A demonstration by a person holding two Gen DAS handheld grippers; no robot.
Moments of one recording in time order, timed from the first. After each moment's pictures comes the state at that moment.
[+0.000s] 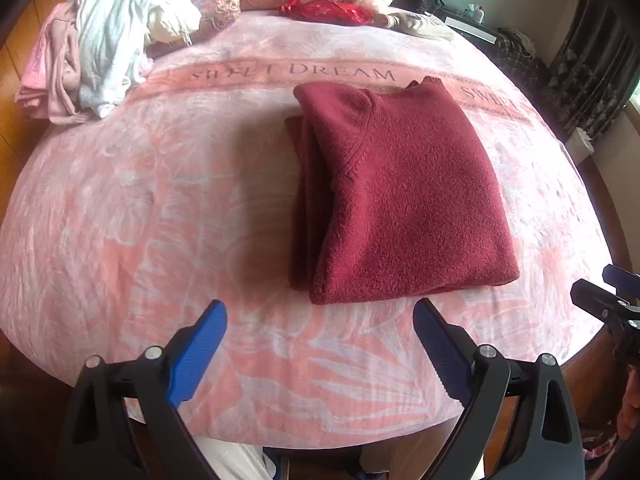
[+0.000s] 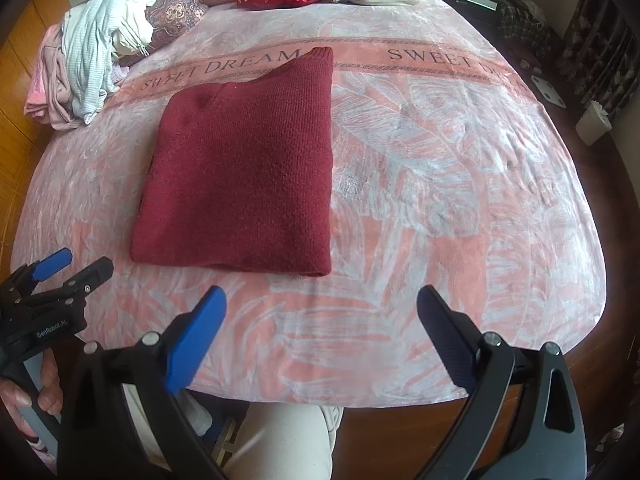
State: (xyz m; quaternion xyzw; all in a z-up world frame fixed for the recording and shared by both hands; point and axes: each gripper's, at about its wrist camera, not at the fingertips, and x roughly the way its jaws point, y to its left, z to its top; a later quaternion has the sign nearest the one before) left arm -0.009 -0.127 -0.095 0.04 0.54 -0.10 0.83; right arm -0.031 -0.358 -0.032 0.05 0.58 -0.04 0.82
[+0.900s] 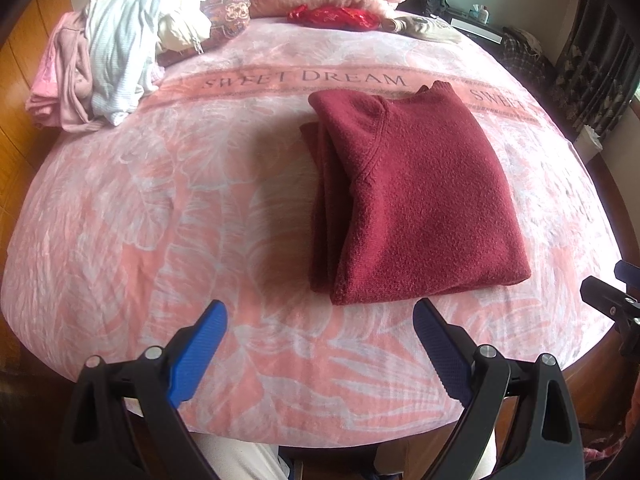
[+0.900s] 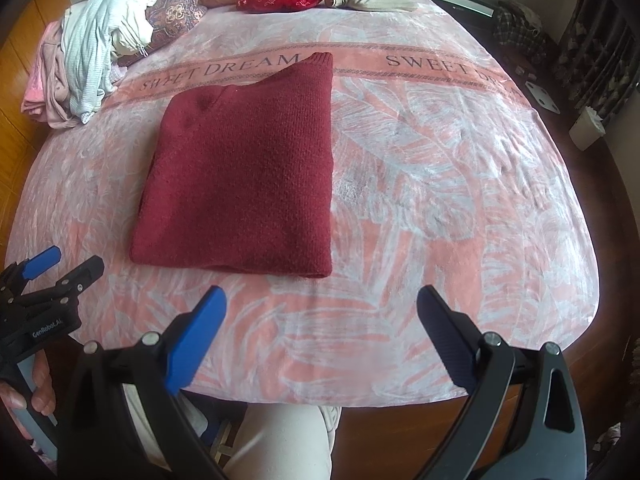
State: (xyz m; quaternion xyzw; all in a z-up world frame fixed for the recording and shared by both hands) left arm -0.011 -0.121 -0.091 0.05 0.53 -0.09 0.84; right arm -0.034 -0.349 -0.029 0.04 0.57 -0.05 0.82
